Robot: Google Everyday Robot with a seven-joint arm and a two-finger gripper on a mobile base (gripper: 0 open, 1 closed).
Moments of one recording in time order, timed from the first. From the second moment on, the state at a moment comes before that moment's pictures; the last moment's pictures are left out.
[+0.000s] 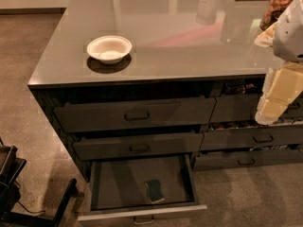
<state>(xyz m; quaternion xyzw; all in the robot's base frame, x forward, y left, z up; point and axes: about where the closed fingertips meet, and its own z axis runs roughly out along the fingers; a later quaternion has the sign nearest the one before) 0.438 -0.217 0.976 -0.60 0.78 -0.03 0.16</state>
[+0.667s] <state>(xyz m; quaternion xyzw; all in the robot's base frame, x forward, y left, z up) 0.438 -0.217 0.976 -0.60 0.78 -0.03 0.16</state>
